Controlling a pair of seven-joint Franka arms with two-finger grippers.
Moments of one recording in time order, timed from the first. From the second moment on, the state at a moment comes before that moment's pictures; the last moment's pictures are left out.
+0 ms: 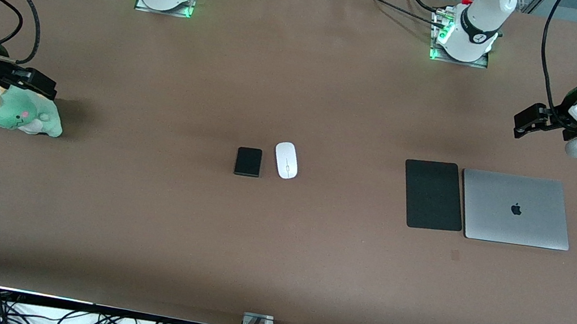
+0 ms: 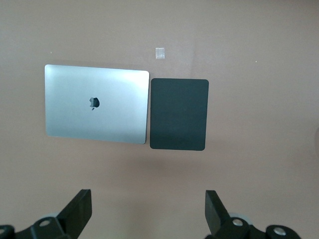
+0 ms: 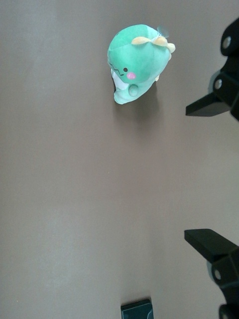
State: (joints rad) left arm 0.10 -0.03 -0.21 -1.69 0.03 1.60 -0.23; right arm 0.09 0.16 -0.08 -1.56 -0.02 1.64 0.10
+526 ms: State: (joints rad) left arm 0.10 -0.03 -0.23 -1.69 0.03 1.59 -0.25; right arm 0.09 0.16 -0.08 -1.56 -0.02 1.64 0.10
